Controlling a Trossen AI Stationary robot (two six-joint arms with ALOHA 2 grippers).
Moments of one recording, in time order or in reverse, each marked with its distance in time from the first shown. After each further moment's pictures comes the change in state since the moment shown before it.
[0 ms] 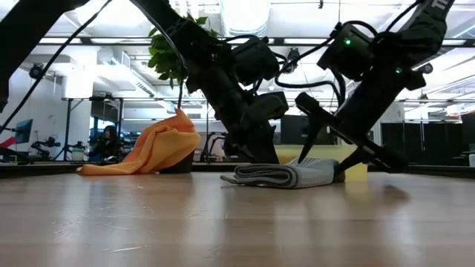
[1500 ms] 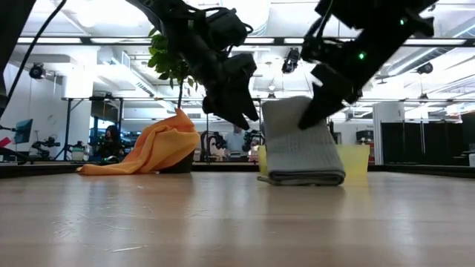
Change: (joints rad) left arm 0.147 -0.380 -0.056 -0.145 -0.043 0.057; right arm 0.182 -0.130 0.225 -0.335 0.420 -1.445
